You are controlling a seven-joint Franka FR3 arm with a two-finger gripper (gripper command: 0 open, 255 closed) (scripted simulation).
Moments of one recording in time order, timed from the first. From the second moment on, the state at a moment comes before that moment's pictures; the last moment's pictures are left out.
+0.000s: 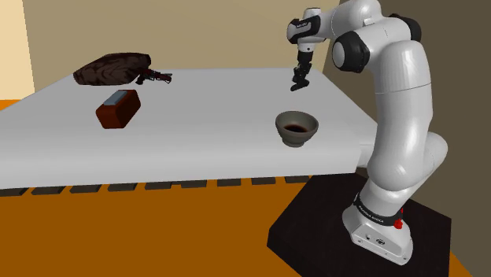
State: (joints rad) arm -0.30 0.51 -0.47 -1.37 0.22 1.85 -0.68
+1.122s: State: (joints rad) arm -0.32 0.50 -0.48 -1.17 0.21 1.65 -0.66
